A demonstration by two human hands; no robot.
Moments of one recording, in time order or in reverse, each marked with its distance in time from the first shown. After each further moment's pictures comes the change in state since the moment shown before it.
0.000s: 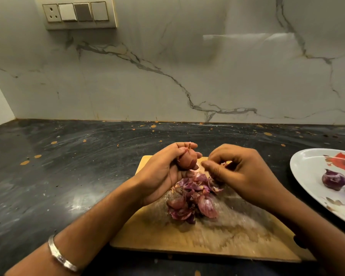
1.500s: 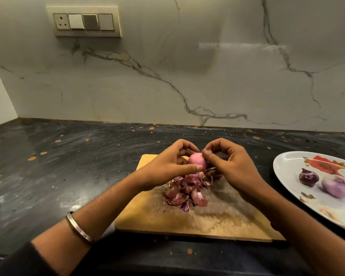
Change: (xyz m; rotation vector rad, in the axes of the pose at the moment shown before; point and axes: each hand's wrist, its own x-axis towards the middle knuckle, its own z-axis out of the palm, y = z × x) left_hand -0.004 0.010 0.012 0.661 -0.127 0.125; right_hand -0.002 -0.011 0.005 0.297 0.127 0.271
